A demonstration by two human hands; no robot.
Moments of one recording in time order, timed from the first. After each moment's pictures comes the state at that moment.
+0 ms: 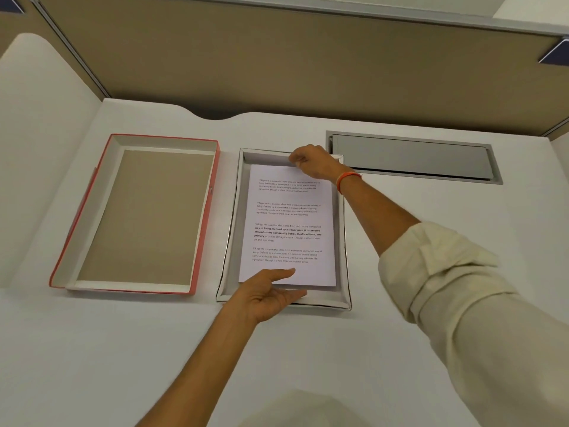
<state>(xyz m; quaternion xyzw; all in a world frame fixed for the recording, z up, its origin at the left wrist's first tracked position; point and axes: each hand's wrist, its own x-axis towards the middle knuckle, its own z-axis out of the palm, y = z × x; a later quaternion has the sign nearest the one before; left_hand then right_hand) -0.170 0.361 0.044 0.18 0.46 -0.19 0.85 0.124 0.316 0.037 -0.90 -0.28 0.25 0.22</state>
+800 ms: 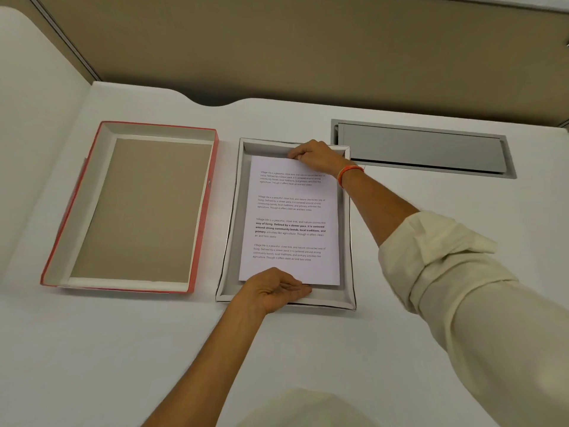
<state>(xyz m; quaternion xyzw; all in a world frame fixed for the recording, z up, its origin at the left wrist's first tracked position) -0.147 0.360 0.005 0.23 0.53 -0.26 0.78 0.135 0.320 0.011 -0.88 -0.27 0.31 0.25</state>
